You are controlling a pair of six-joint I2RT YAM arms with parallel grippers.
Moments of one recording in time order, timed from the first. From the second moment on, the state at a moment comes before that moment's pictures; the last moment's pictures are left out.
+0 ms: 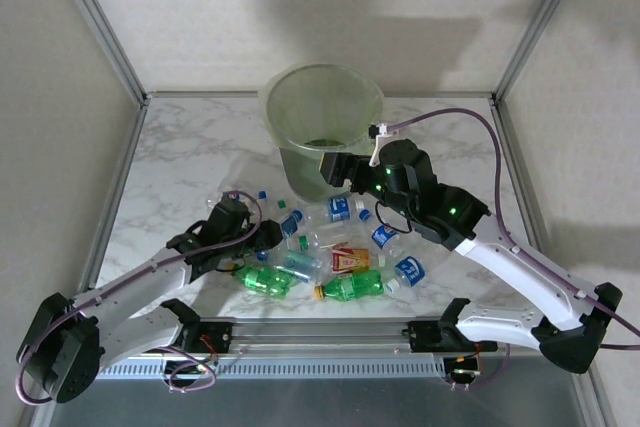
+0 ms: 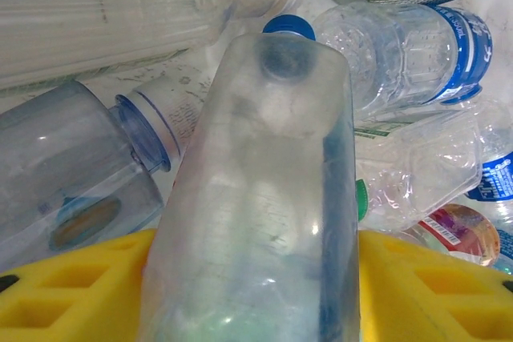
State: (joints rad) left arm -0.56 1.01 0.49 -0.29 0.15 -0.84; right arm 0.90 1.12 1.22 -0.48 0.20 0.67
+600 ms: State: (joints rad) left arm -0.56 0.88 0.64 -0.53 0.13 -0.81; right arm 0.90 1.10 1.22 -0.51 0.29 0.68
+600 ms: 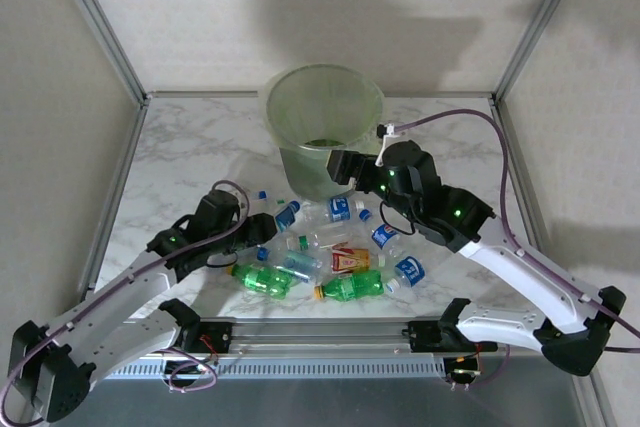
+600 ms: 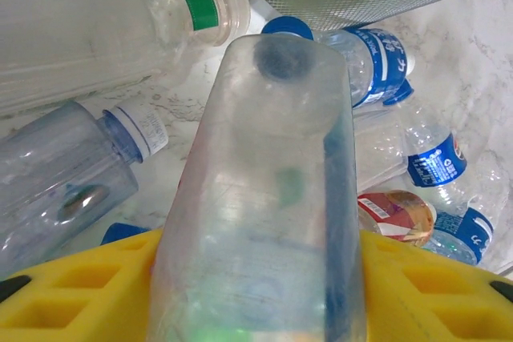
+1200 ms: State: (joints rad) left arm -0.56 0.79 1.11 -0.91 -0.15 -0.82; right arm 0.90 1.08 1.27 -0.55 0.32 0.70
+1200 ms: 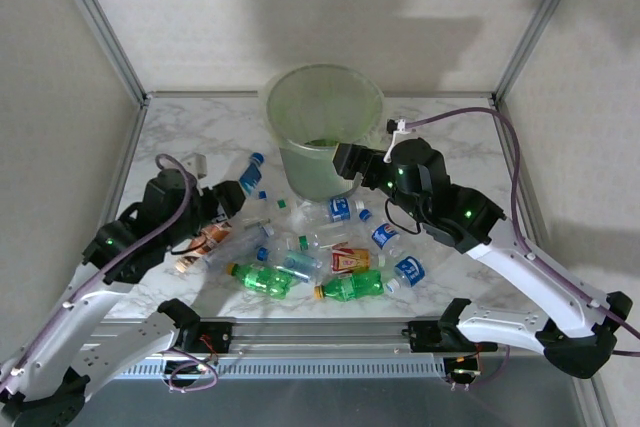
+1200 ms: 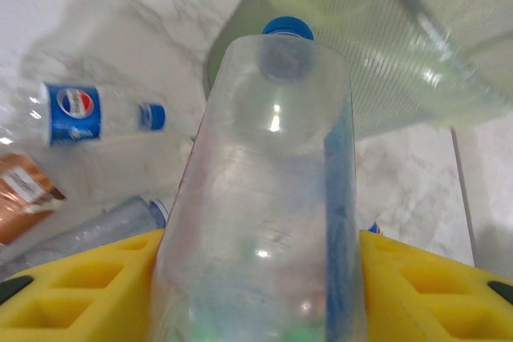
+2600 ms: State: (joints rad) left arm -0.60 1.65 1.69 -0.58 -0.23 -0.56; right arm 0.87 0.89 1.09 -0.70 0.44 0.83
